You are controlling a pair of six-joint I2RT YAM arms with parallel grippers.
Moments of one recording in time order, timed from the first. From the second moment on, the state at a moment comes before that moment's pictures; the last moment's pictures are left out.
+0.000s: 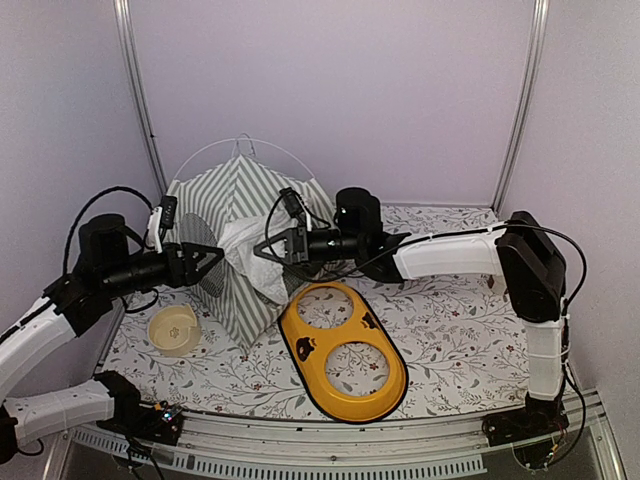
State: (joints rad) left arm -0.46 0.76 0.64 -0.17 0.34 -0.43; right arm 0.92 2.09 1.51 0.53 -0.71 0.80
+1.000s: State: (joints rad) left arm -0.70 0.88 0.75 -0.24 0.10 -0.38; right arm 0.92 2.09 1.55 0.54 -0.86 0.83
